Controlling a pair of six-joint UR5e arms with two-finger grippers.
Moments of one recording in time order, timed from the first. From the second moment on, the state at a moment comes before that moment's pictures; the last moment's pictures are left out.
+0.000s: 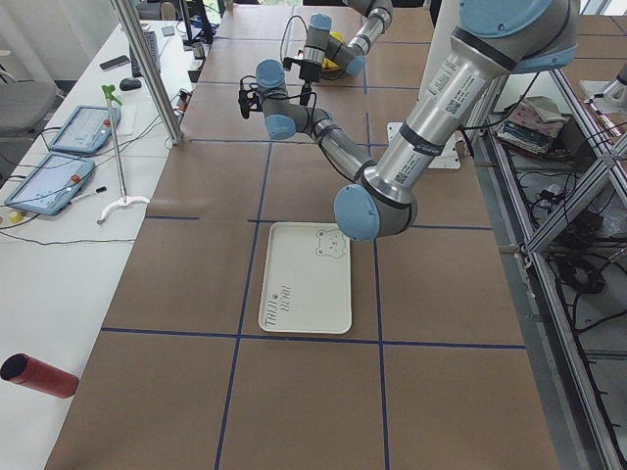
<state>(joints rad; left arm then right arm) -0.81 -2.22 -1.54 -2.19 -2.21 -1.50 0.55 -0.90 1.57 -0.78 1.90 1.48</state>
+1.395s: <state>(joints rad) -0.73 -2.26 -1.52 -2.21 -2.17 -1.53 0.53 -0.88 1.57 -0.78 1.87 1.48</state>
